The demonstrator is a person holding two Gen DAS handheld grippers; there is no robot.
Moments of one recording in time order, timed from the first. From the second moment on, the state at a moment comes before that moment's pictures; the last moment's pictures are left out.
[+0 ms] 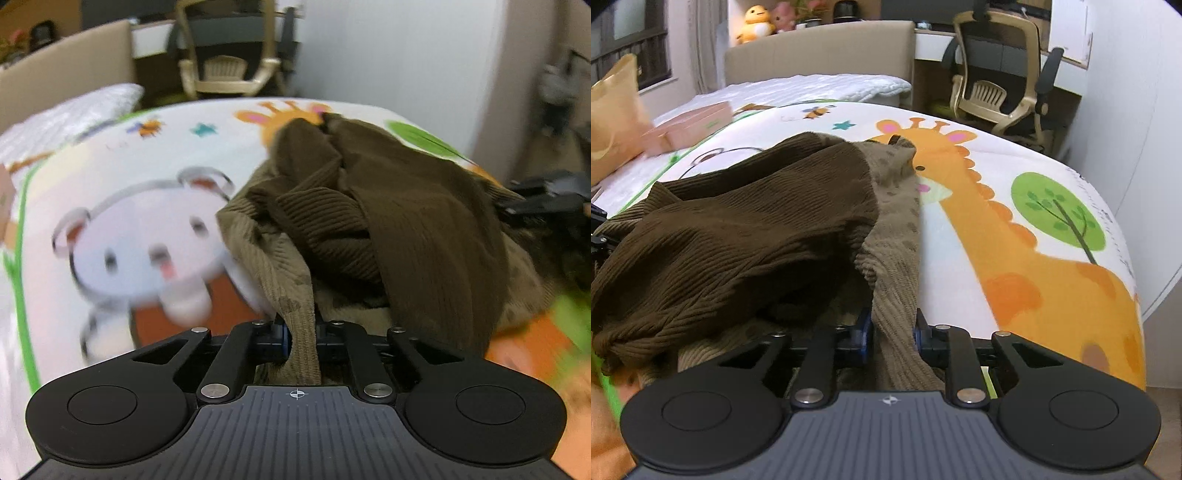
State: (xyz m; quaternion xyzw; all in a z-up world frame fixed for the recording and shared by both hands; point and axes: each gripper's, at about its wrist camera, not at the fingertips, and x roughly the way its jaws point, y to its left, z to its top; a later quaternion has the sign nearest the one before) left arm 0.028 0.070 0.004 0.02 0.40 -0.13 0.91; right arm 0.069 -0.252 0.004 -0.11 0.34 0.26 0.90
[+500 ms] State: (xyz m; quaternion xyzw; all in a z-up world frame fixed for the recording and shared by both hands) left arm 0.001 0.075 0.061 -0.04 0.32 -0.15 0.93; right arm 0.044 -0.205 0.010 0.05 0.39 0.38 0.84
